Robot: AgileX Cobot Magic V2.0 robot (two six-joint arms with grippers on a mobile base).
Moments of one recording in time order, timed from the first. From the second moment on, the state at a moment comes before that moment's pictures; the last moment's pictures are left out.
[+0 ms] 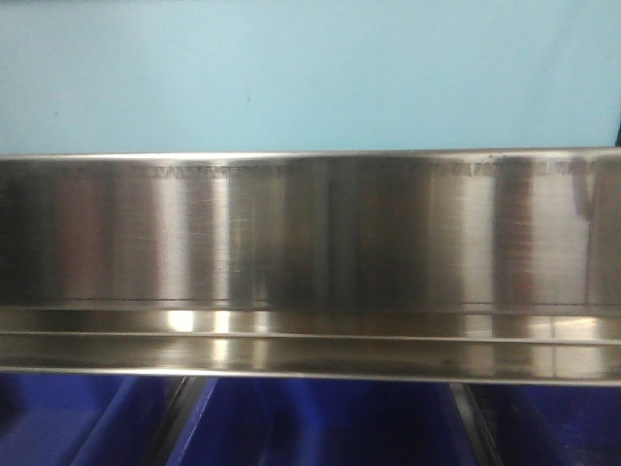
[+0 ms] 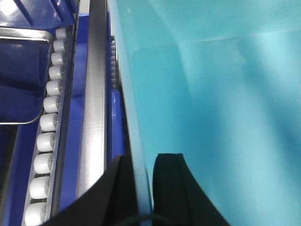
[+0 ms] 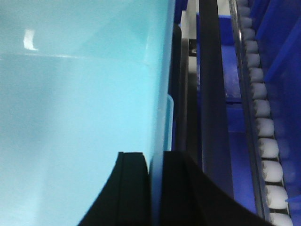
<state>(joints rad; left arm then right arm) -0.55 1.43 -1.79 0.36 1.31 -0.36 0.72 1.44 -1.76 -0.35 1.32 0.57</state>
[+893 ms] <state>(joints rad) -0.55 1.43 -1.70 0.31 1.30 -0.38 0.72 1.39 -1.67 -0.35 1.32 0.59</state>
